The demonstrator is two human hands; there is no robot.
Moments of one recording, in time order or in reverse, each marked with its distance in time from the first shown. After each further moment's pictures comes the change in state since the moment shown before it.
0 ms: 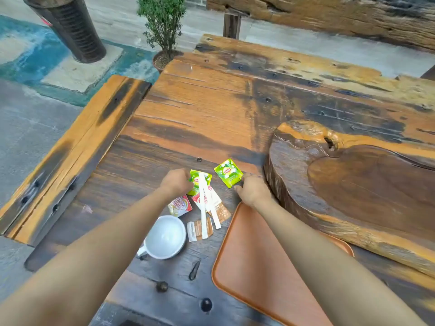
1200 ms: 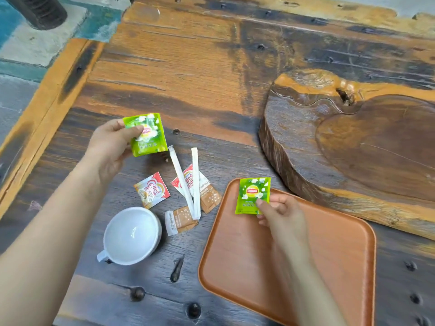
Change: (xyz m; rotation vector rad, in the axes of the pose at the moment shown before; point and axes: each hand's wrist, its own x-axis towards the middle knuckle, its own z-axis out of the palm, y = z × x) left_hand 0.012 -0.018 -0.028 -1.211 0.203 -0.129; right_hand -0.090 0.067 0.038 1.238 0.292 0.365
